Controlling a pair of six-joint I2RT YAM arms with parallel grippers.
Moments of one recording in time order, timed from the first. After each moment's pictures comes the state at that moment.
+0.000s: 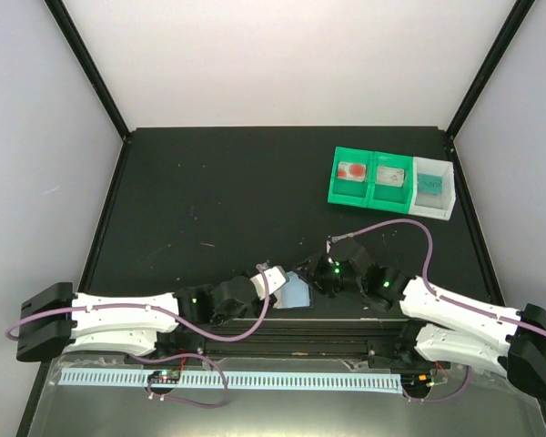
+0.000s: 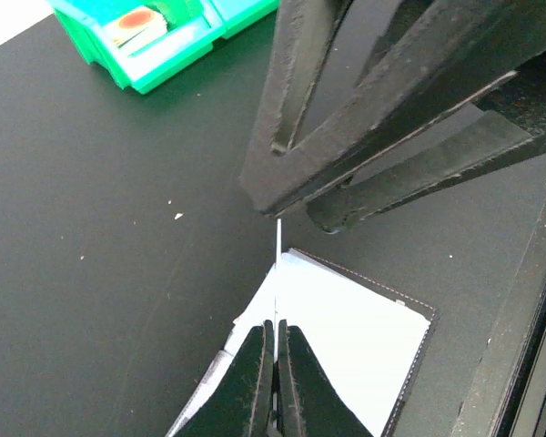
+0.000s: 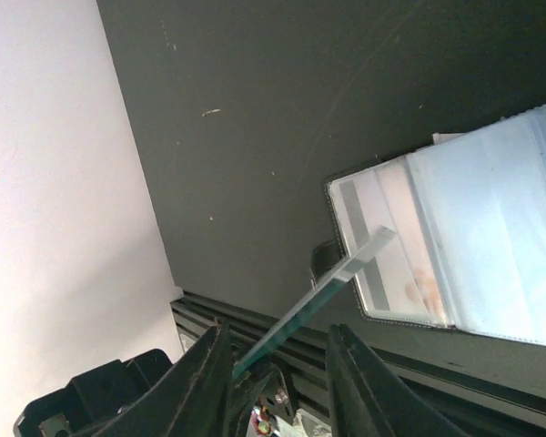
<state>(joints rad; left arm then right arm) -1.28 1.03 0.42 0.10 -0.38 -0.05 0.95 1.01 0.55 -0.16 -0.14 1.48</state>
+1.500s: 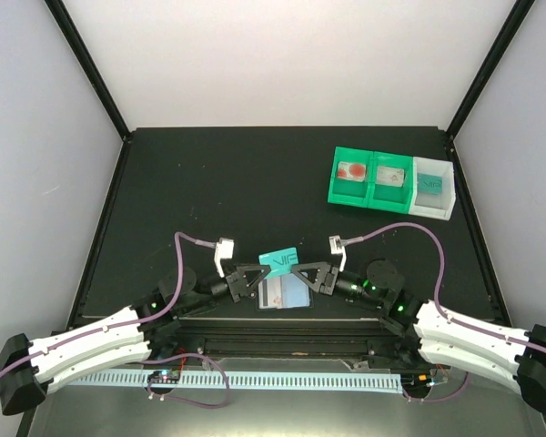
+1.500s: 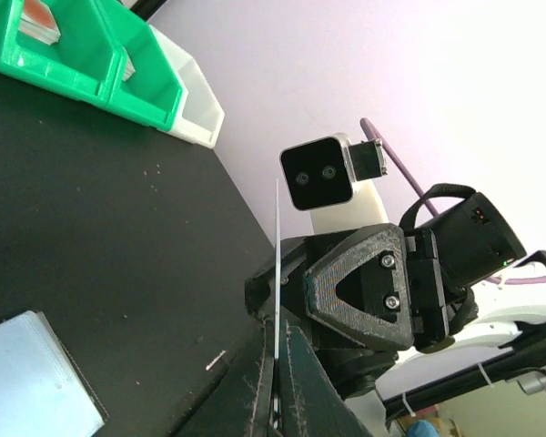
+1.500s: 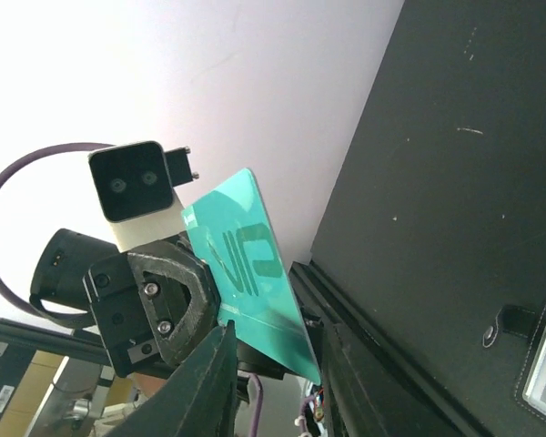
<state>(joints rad) -1.02 0.58 0.25 0.29 0.10 -0.93 0.95 0.80 0.23 0.53 -0.29 1.15</state>
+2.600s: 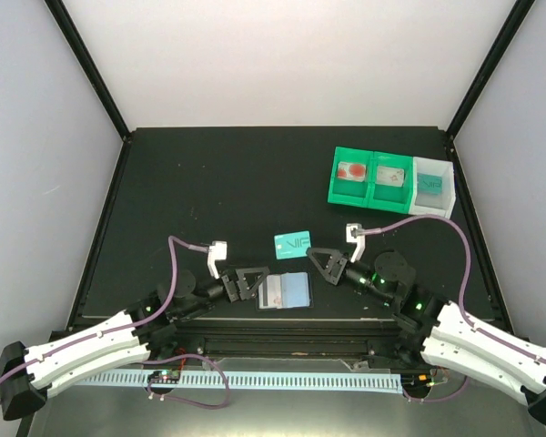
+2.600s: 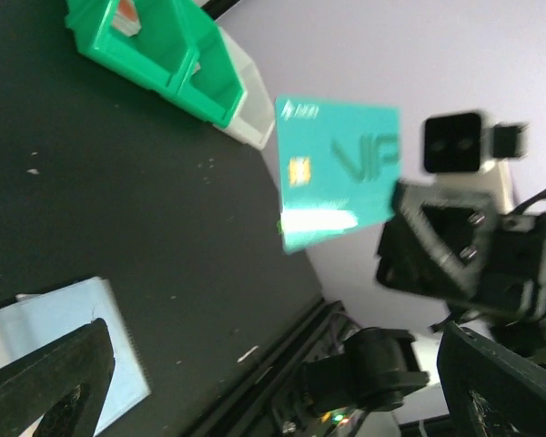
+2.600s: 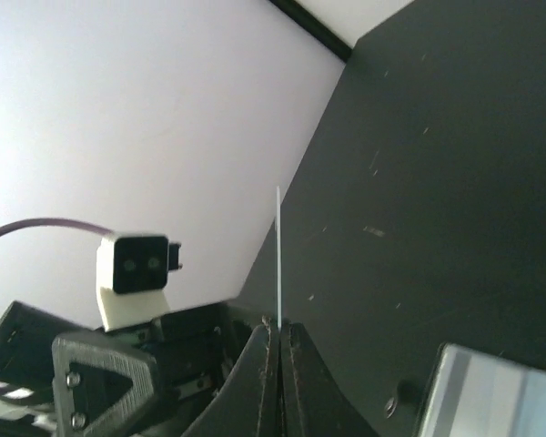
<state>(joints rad) -1.01 0.50 0.22 0.17 0.03 -1.02 0.95 0.62 0.35 0.16 -0.07 0.99</state>
